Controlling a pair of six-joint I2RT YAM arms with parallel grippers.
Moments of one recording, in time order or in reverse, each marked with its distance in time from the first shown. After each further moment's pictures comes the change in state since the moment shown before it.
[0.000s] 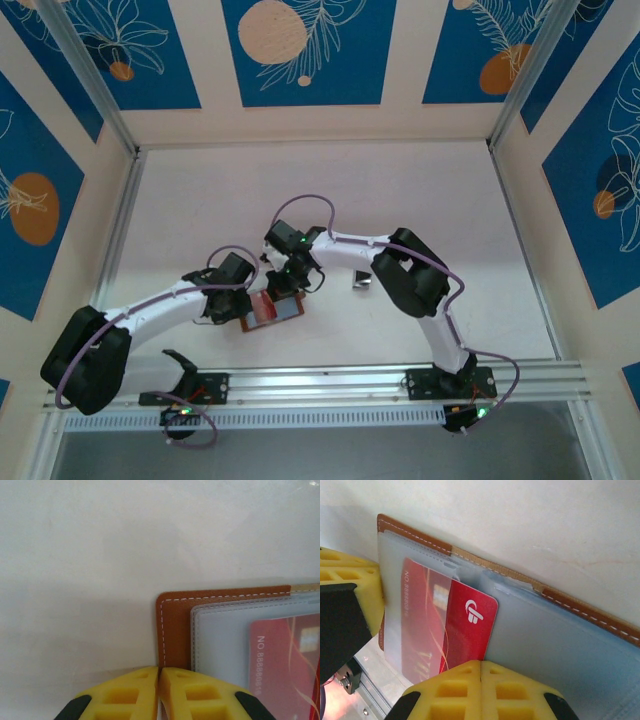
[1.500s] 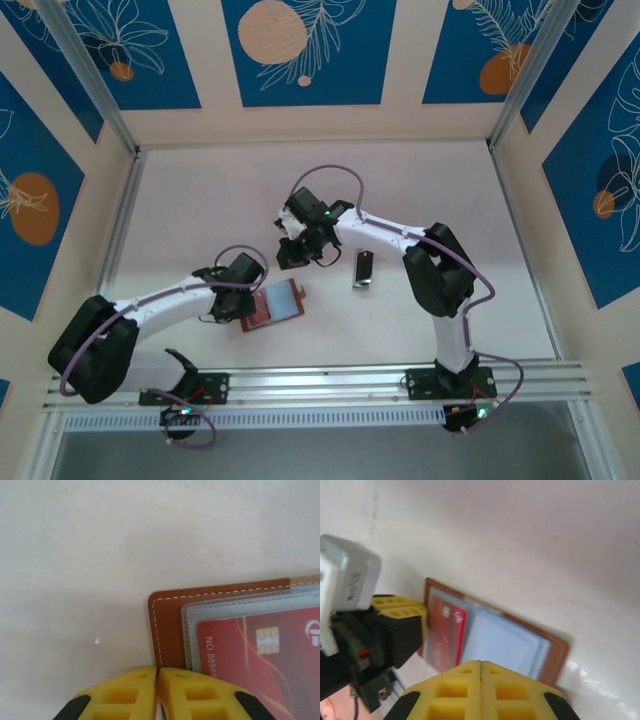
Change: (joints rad) left arm -0.080 0.069 0.064 -0.048 -0.077 0.016; right arm -0.131 -0.131 0.031 -0.045 0.013 -0.020
